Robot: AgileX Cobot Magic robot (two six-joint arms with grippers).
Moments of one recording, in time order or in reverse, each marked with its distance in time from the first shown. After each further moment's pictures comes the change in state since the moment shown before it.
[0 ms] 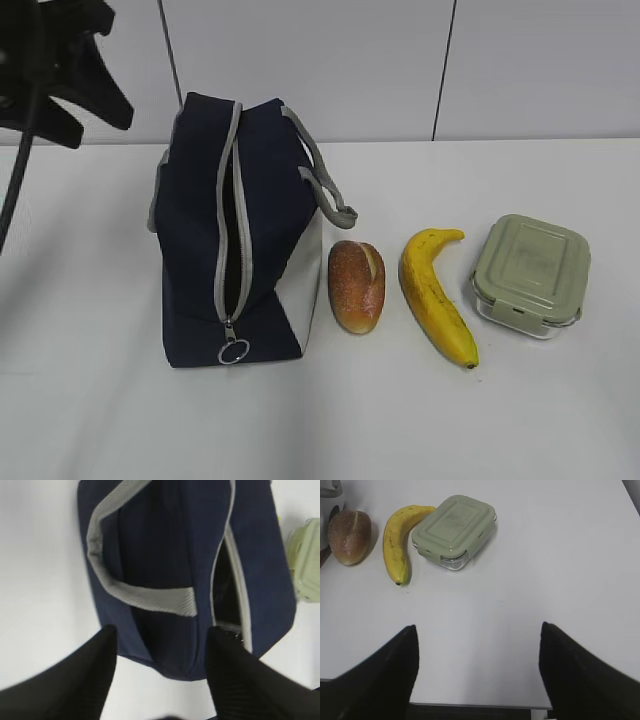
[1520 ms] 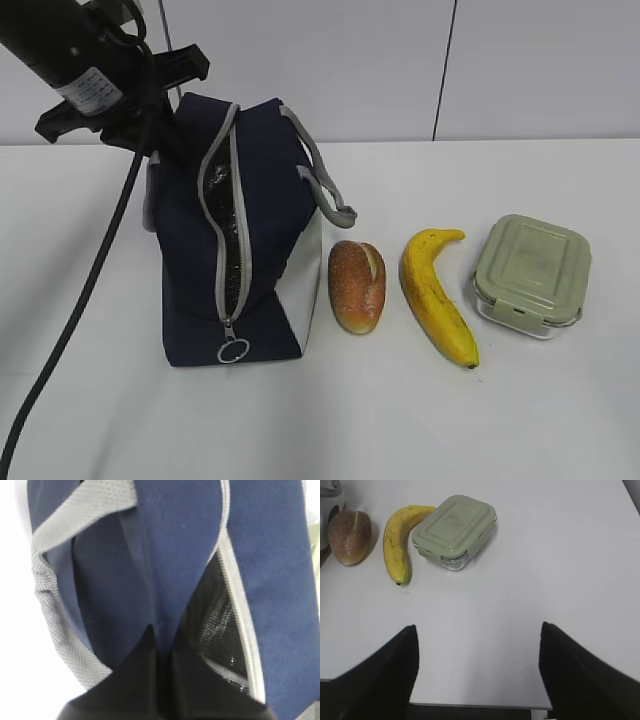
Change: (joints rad) left arm -0.054 0.306 -0.193 -0.059 0.009 0.002; right arm 0.000 0.000 0.000 0.000 0.000 0.000
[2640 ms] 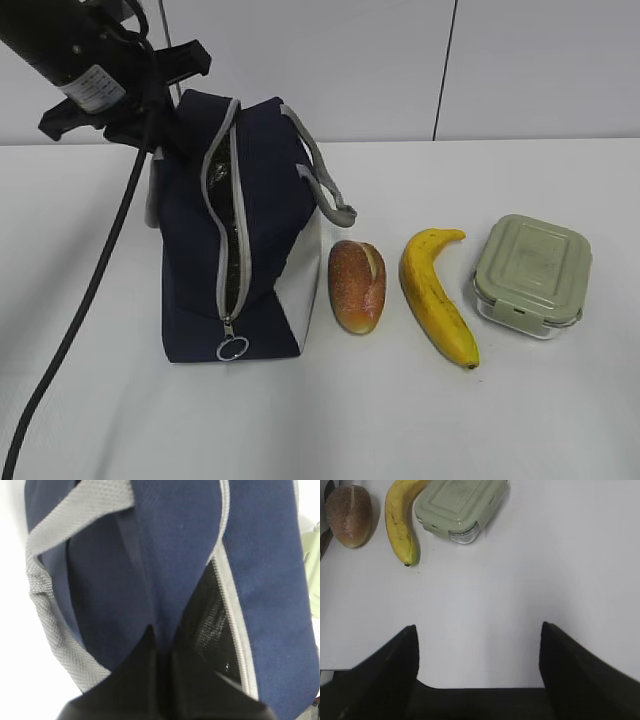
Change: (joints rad) left arm -0.001 0.000 0.000 -0.012 -0.022 0.001; right arm 0.011 0.218 -0.002 0.037 -0.047 0.082
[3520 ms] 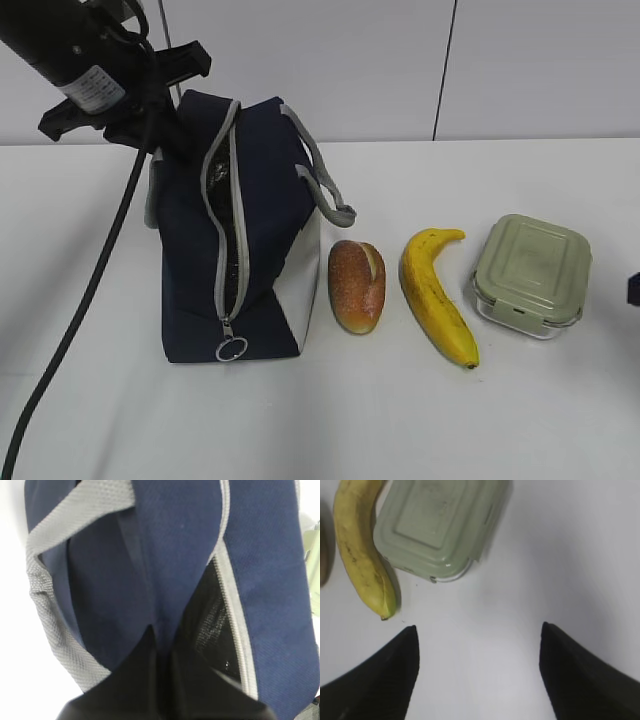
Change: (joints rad) left arm 0.000 0.000 0.000 0.004 0.003 0.000; right arm -0.103 0.899 -0.117 0.226 -0.480 -0.158
